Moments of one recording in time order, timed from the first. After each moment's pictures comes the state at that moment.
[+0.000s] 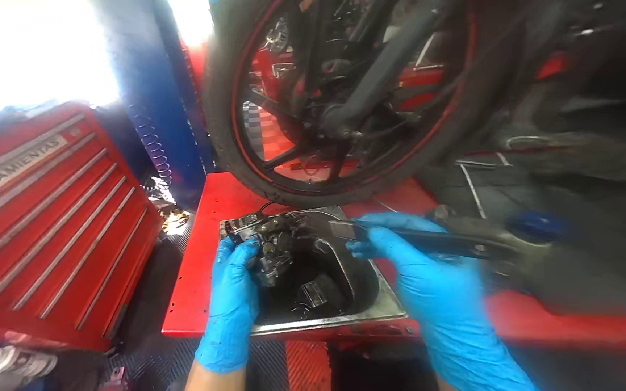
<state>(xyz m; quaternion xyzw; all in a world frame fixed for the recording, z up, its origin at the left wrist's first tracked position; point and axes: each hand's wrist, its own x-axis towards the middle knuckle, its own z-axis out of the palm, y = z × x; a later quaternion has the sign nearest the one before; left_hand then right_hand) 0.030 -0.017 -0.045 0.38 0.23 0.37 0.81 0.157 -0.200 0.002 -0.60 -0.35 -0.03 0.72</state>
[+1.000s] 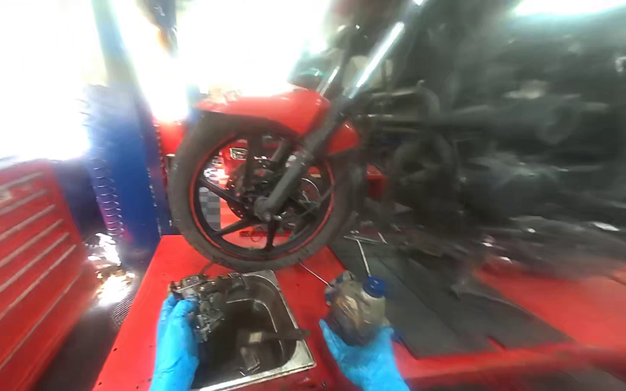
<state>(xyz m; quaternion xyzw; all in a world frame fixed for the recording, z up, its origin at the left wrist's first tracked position) 0.045 -0.023 -0.036 0.42 0.28 0.43 0.75 0.221 -0.307 -0.066 -0.26 0.21 0.19 0.92</state>
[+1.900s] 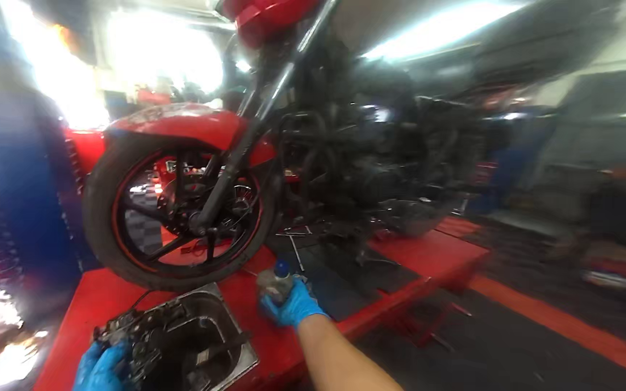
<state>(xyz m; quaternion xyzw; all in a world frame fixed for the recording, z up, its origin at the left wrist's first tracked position) 0.037 -0.021 -0.043 0.48 0.24 0.43 0.73 0.285 -0.292 -0.046 -0.42 0.14 0.17 0.88</state>
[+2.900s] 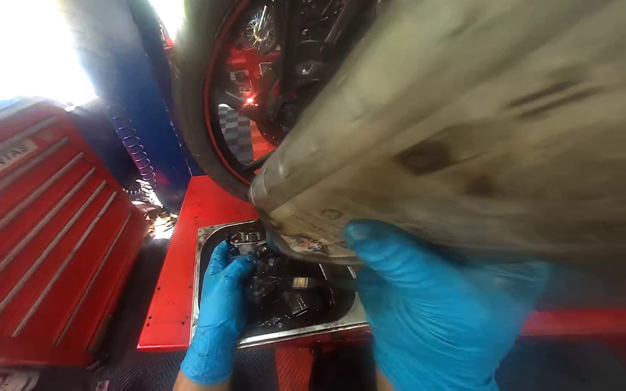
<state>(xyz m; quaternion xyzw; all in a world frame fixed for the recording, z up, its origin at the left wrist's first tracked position) 0.050 -0.026 -0.059 0.46 0.25 0.33 0.79 0.120 -0.176 0.064 -0.36 -0.38 -0.17 0.84</state>
